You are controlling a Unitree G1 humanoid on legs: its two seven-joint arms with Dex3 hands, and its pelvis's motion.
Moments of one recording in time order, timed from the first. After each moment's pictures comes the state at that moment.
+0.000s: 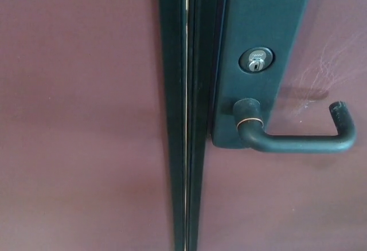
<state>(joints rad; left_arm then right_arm) -0.05 0.45 0.09 1.31 0.11 -0.25 -0.12 0.44 -0.23 -0.52 0.03 0.21 -0.25 0.14</state>
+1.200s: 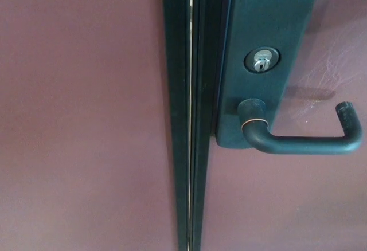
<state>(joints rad) -0.02 0.47 0.08 1.33 0.11 -0.25 -0.12 0.01 -1.00 -0.40 -0.62 0.60 0.17 0.36</state>
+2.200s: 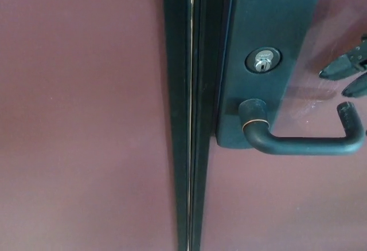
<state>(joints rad) -0.03 0.49 0.06 1.33 0.11 -0.25 -0.12 -0.24 -1.17 -0.17 -0.55 0.42 0.38 0.54</state>
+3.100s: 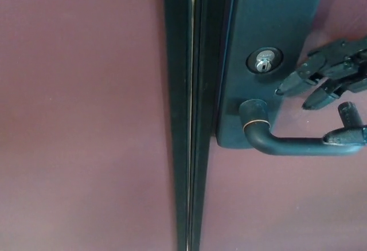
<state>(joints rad) -0.03 0.49 0.07 1.33 0.11 -0.25 -0.12 -0.50 -1.07 0.10 -0.54 0.29 0.52 0.62</state>
